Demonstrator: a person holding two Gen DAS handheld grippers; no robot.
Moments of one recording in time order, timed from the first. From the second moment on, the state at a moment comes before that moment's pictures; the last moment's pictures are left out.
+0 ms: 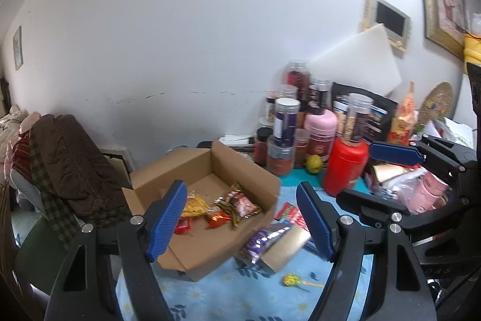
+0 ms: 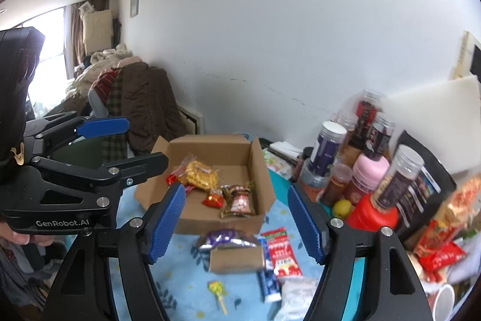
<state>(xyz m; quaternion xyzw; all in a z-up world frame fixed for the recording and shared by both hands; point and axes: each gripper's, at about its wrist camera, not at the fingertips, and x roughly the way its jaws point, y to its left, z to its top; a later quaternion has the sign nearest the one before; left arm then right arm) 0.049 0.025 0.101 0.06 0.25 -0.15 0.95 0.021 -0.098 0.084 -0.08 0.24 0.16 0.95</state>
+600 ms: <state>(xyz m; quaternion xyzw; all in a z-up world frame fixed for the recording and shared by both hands) 0.006 -0.022 0.055 0.05 0.29 -0.23 0.93 -0.047 -0.143 0.049 -0.05 0.26 0.12 0.96</state>
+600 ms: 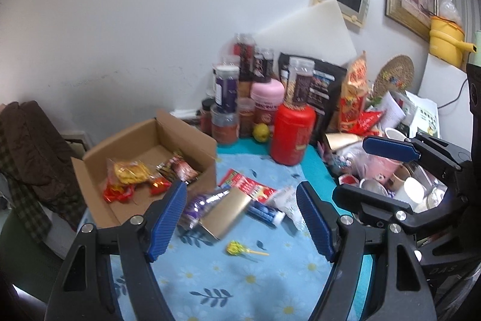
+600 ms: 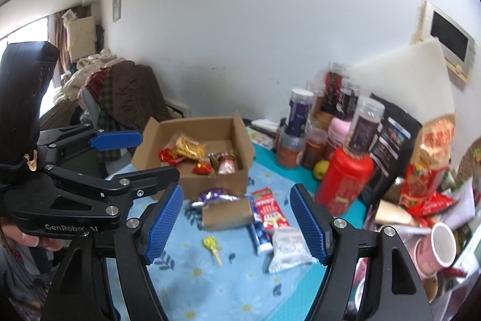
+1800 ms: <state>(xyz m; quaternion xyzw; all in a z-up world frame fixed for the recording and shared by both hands) 0.091 -0.038 -0.087 0.04 0.42 -0.20 0.88 0.023 -0.199 -0.091 0.02 0.38 0.07 0.92</state>
